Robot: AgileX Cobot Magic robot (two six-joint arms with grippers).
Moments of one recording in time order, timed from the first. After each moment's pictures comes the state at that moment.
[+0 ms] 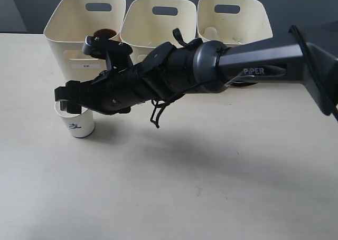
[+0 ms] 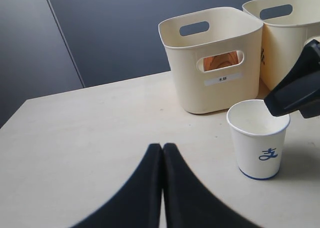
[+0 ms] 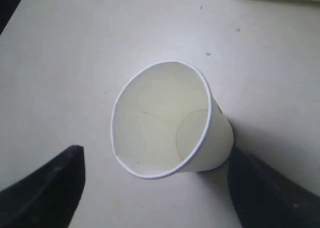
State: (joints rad) left arm -0.04 0.00 0.00 0.06 0.23 0.12; right arm 0.83 2.11 -1.42 1.27 0.26 -0.69
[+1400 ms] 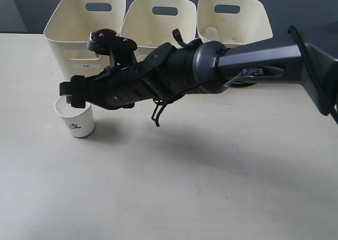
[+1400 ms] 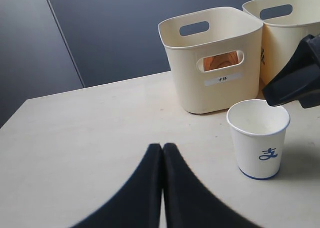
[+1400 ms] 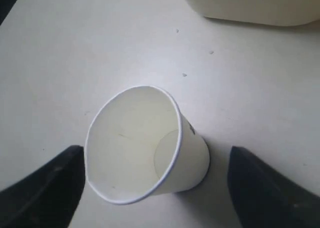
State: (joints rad) left arm -0.04 0.00 0.00 0.06 0.23 0.12; right arm 0.83 2.12 -1.42 1.27 0.18 -0.69
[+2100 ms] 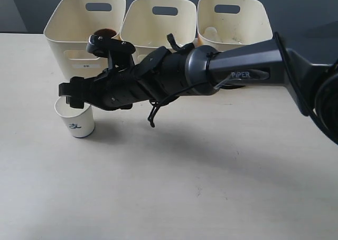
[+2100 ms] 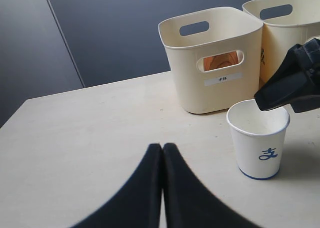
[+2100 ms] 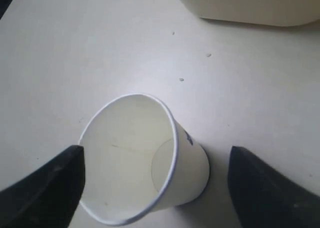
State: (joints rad) left arm -0.04 0.00 0.00 0.06 0.23 0.12; right arm 0.83 2.16 -1.46 1.29 0.17 -0.69
